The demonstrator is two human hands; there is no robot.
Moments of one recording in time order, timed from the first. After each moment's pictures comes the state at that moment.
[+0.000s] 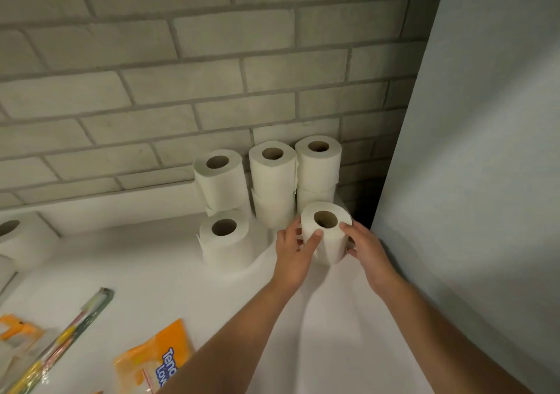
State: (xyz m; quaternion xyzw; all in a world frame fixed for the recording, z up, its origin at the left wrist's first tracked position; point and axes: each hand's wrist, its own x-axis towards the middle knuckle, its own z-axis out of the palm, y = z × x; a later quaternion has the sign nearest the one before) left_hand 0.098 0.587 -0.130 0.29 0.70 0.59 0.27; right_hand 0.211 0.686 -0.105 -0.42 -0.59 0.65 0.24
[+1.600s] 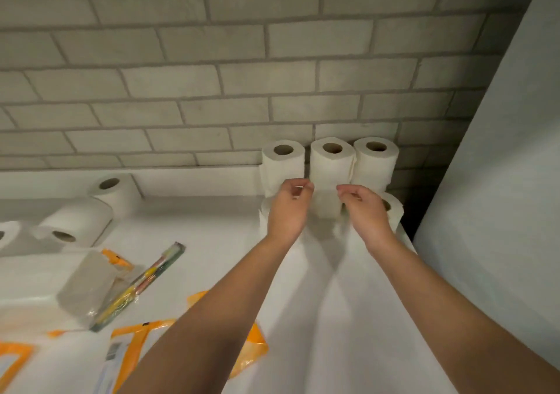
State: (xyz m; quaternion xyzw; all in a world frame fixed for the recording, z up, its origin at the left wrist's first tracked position) left_hand 0.049 0.507 -0.031 0.21 0.73 0.64 0.14; right_hand 0.149 0.604 -0.015 -0.36 -0.72 0.52 0.28
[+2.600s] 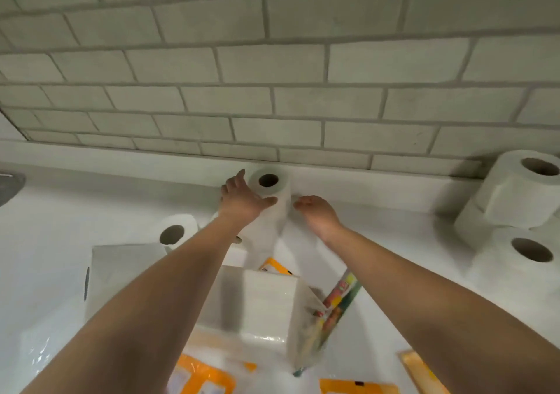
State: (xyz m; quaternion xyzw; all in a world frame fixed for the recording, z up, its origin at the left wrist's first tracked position) left_hand -0.309 0.173 -0.067 0.09 0.95 0.29 0.02; right_hand -0.220 0.316 -0.077 -0.22 -0.83 0.52 0.02
